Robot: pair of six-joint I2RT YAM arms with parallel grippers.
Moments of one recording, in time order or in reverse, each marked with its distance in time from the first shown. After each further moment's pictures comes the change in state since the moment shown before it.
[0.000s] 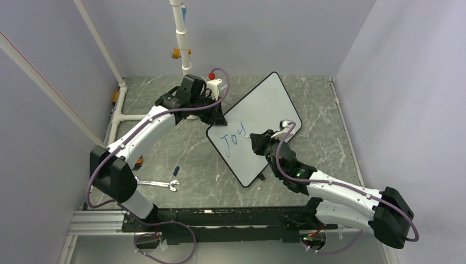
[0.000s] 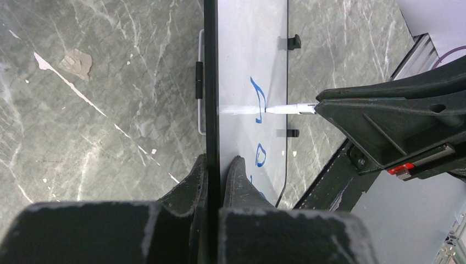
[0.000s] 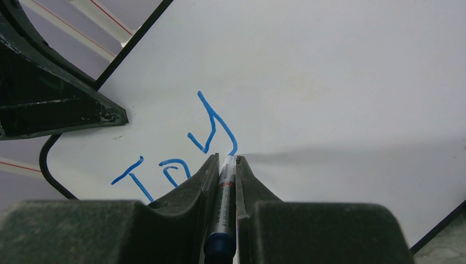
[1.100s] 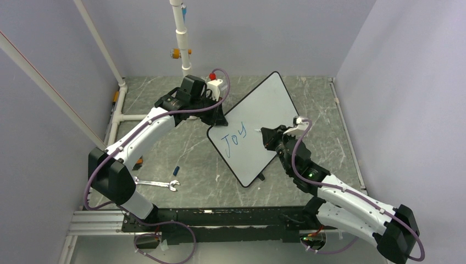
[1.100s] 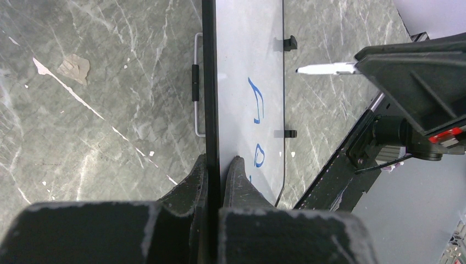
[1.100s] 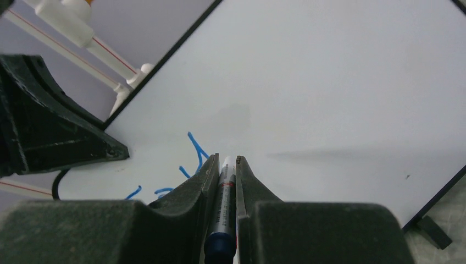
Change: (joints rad) left arm -0.014 -0.020 -0.010 0.012 -0.010 0.001; right arm -0.125 -0.159 0.011 -0.086 -0.067 -0.077
